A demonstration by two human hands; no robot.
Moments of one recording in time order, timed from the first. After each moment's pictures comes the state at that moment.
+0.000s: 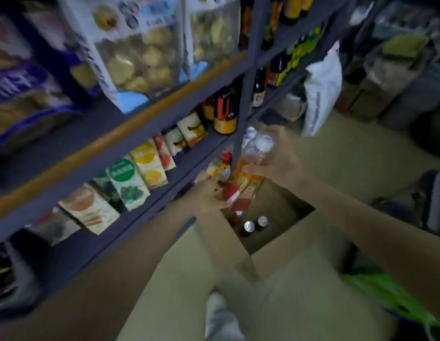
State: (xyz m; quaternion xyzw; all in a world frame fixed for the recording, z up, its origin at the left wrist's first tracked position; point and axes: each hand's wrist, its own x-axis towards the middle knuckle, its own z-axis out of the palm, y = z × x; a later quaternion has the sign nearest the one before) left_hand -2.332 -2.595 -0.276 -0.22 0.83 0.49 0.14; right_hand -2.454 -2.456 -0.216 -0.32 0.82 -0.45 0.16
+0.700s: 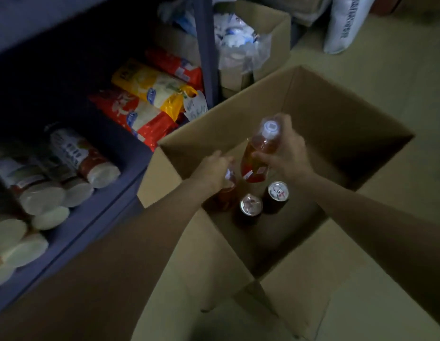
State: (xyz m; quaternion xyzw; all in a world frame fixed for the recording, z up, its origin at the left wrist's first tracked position) left_hand -2.513 -2.573 -0.780 -0.17 0.96 0.18 0.15; right_hand -2.608 -2.434 -0.777 -0.25 0.86 -0.43 0.08
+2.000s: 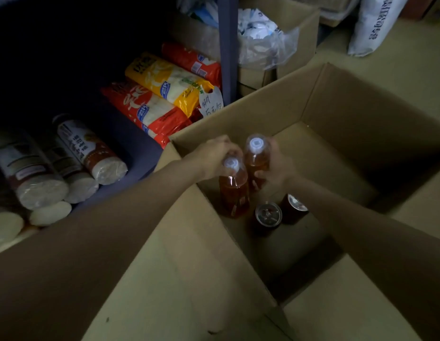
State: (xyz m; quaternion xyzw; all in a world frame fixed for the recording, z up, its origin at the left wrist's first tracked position) left_hand -2.516 -2.627 -0.780 -0.10 0.96 0.22 0.11; right_hand -2.617 -2.481 -0.842 -0.27 0.87 -0.30 0.28
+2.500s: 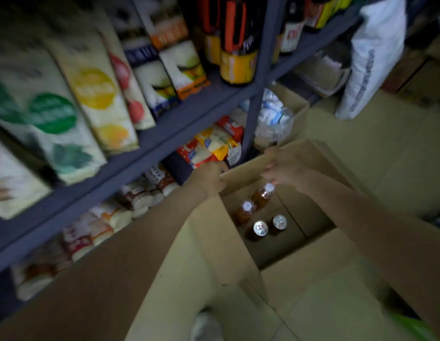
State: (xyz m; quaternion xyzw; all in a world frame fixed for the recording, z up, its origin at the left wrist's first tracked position) left_hand -2.408 -2.623 -0.495 -0.26 0.92 0.29 0.07; right_hand -2.551 -2.500 -0.478 -0.19 0.83 -0.29 0.43
